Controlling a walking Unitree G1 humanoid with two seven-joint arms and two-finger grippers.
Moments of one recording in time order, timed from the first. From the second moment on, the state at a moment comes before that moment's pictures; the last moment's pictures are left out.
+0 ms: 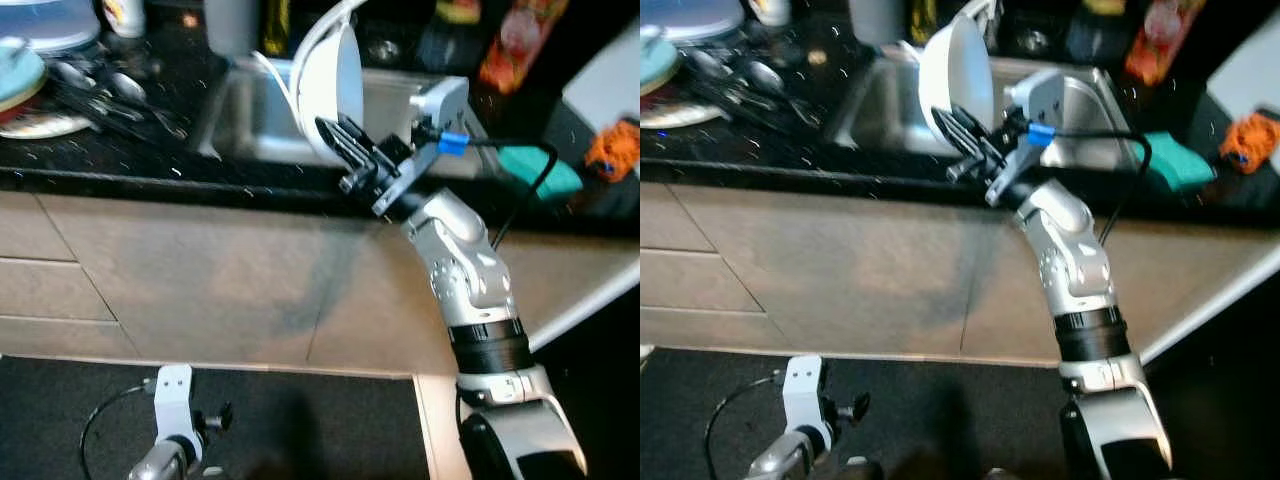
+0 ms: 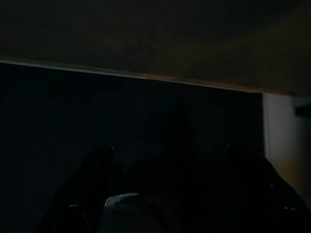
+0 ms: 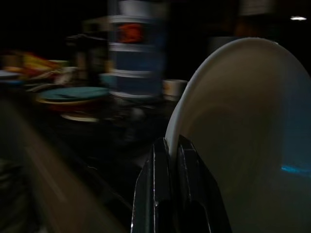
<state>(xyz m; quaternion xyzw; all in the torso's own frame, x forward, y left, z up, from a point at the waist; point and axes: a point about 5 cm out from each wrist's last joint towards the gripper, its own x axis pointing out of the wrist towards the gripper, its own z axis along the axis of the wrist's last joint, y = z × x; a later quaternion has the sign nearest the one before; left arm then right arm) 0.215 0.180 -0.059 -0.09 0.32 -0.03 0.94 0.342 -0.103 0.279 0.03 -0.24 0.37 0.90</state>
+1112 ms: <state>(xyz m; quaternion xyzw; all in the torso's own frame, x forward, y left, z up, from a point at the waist) 0.217 0.174 -0.059 -0.09 0.33 -0.04 0.94 0.335 -0.084 0.276 0.03 -0.24 0.43 0.87</state>
